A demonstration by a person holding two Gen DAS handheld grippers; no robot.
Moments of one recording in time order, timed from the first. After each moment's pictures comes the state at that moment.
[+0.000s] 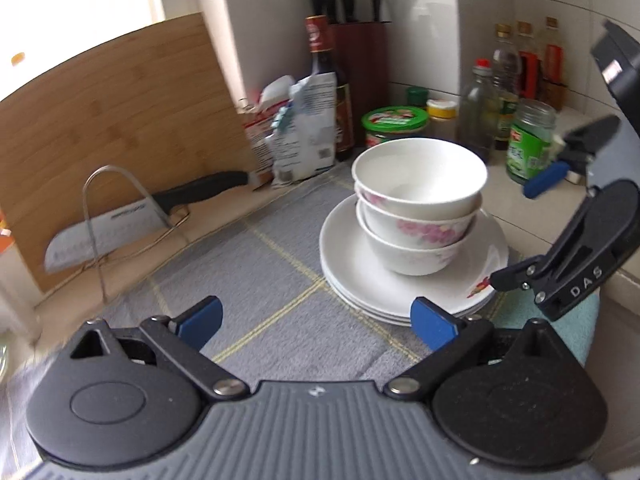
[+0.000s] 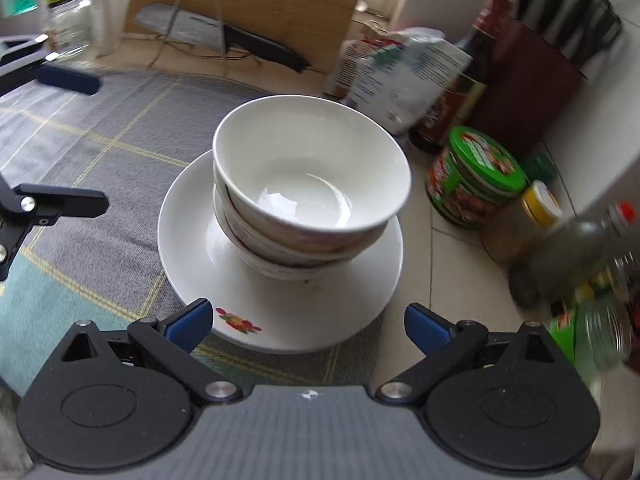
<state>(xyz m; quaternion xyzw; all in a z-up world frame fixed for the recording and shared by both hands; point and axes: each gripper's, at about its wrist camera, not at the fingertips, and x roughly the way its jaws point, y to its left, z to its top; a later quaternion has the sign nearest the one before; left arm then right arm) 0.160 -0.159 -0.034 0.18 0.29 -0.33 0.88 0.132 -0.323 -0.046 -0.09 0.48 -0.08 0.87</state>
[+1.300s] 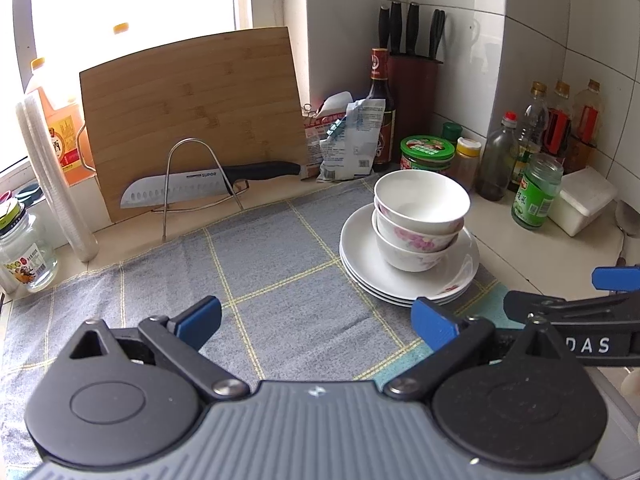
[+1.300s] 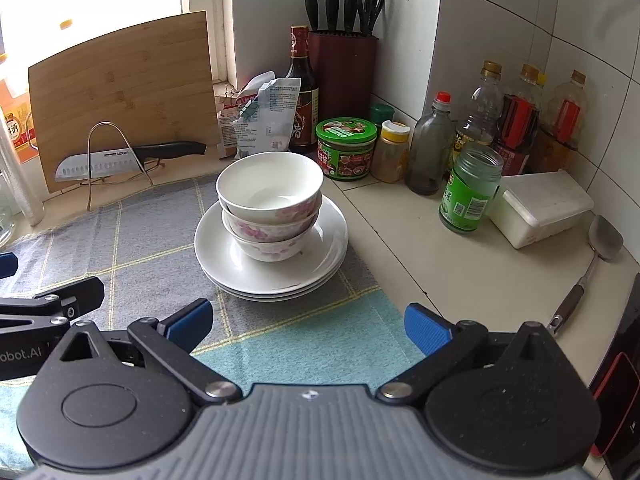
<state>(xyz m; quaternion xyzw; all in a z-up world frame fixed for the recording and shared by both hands) 0.092 -0.114 0.024 0.11 0.32 -0.27 0.90 0.019 -0.246 0.018 0.08 0.37 -0.26 0.89</state>
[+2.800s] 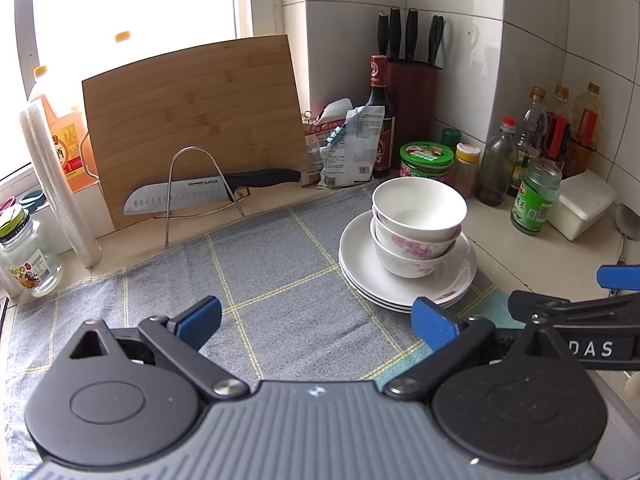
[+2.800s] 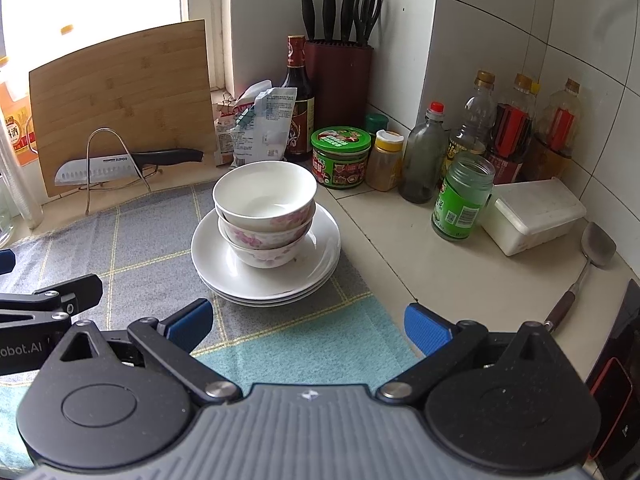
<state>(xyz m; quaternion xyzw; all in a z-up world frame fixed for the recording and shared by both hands) 0.090 -0.114 0.030 0.11 0.32 -0.26 0.90 0.012 -0.244 0.025 0.07 0.36 -0.26 0.89</state>
